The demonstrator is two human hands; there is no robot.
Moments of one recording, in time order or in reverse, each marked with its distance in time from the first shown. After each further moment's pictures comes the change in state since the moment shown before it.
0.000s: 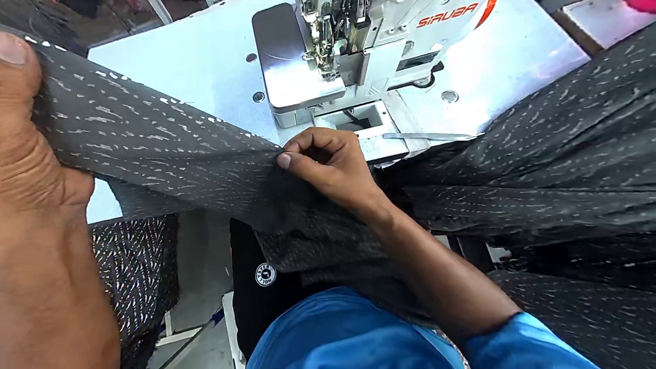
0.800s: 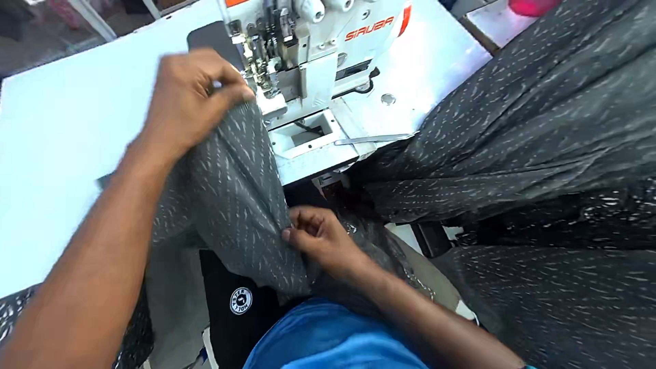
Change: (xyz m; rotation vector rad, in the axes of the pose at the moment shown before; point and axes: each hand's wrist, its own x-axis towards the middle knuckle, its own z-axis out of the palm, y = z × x) left_hand 0.071 -0.060 0.173 0.453 -0.679 0.600; right_hand -0.110 -0.001 -0.011 0.167 0.127 0.571
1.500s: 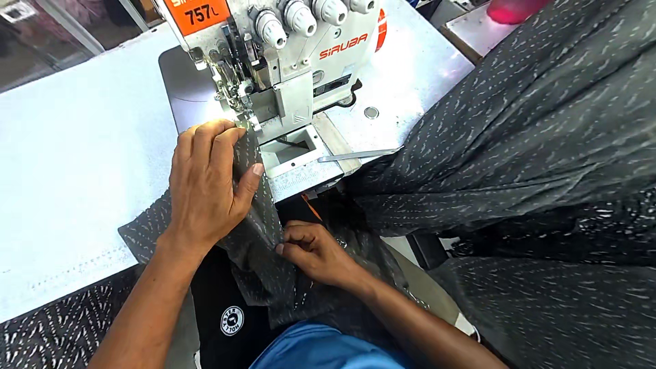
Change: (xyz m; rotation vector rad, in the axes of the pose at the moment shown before) left_hand -0.046 0.066 0.066 0.374 0.029 -0.215; right_hand 0.012 0.032 -0.037 -0.242 -0.098 -0.178
